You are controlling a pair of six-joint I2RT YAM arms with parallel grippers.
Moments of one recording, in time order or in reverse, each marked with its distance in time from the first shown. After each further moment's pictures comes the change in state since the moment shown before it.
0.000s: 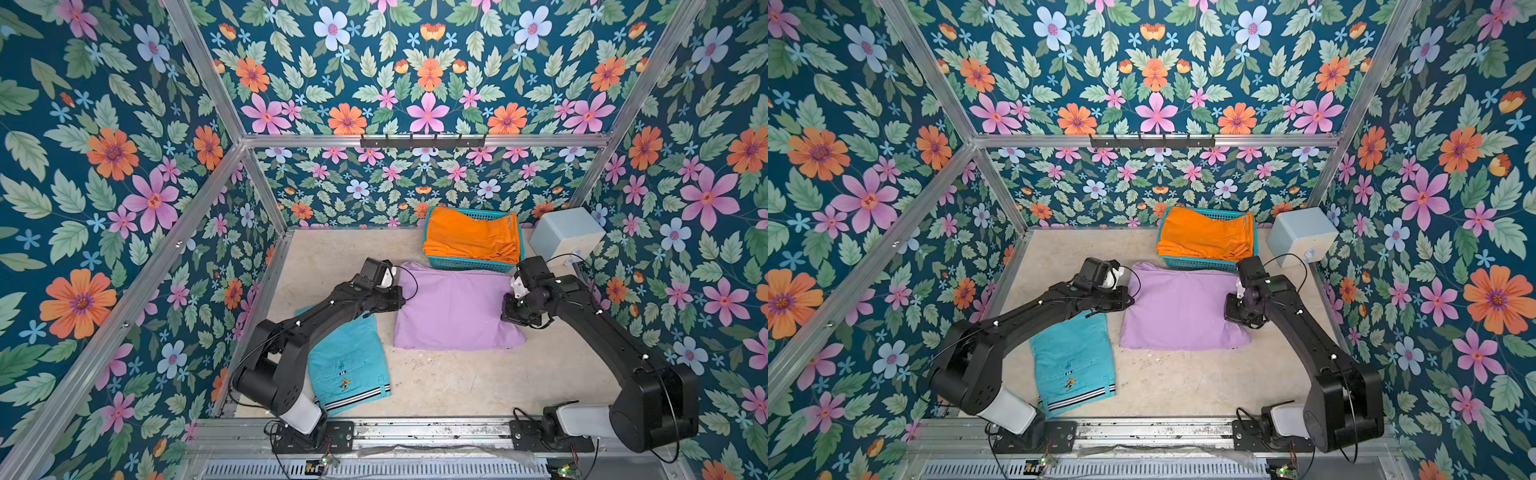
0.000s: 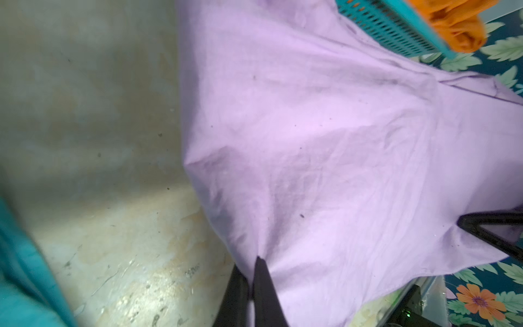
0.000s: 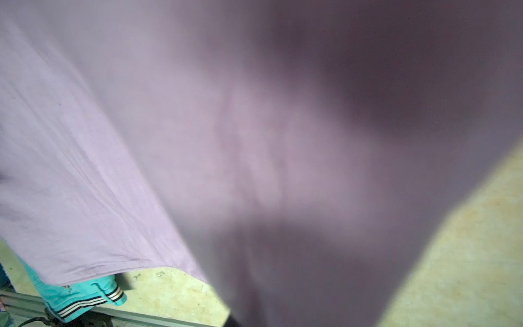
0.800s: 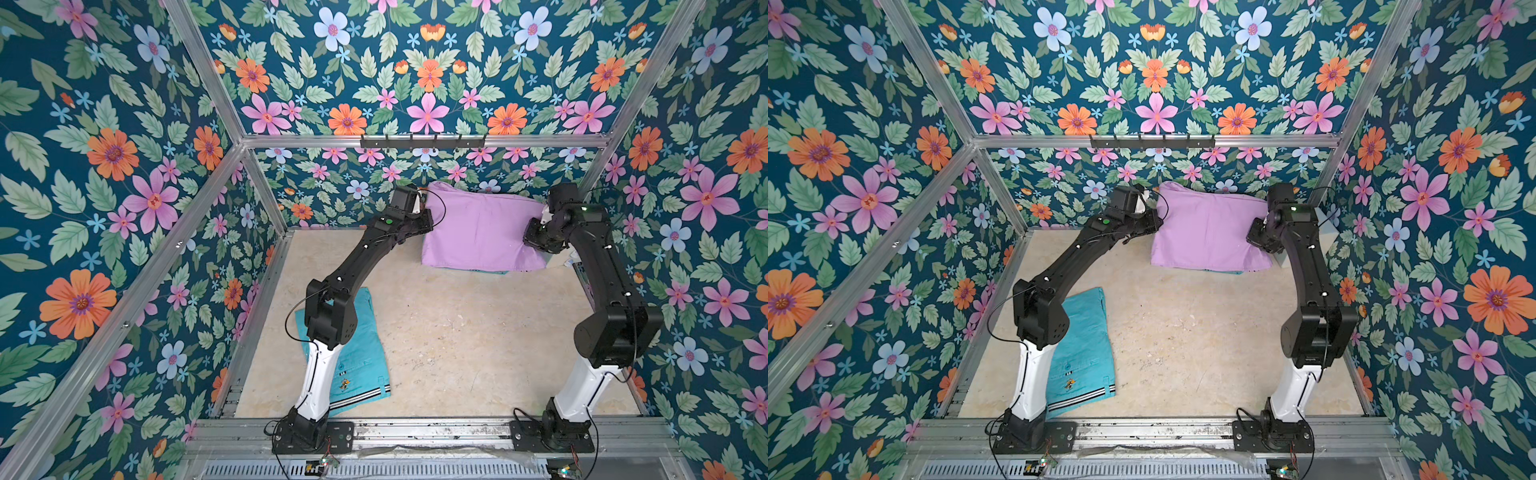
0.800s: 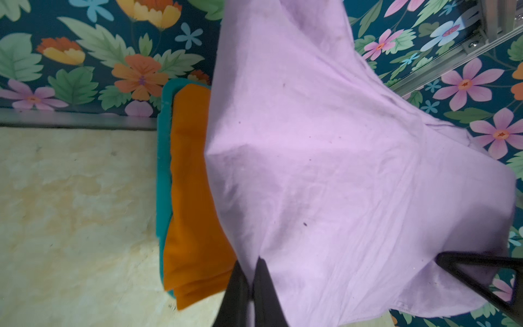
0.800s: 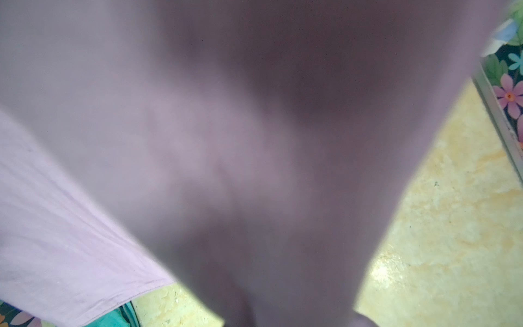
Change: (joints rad) left arm -0.013 0.735 1.260 -0.203 -0.100 -0.039; right arm -0.243 0.589 0.963 -0.181 0.078 -0.008
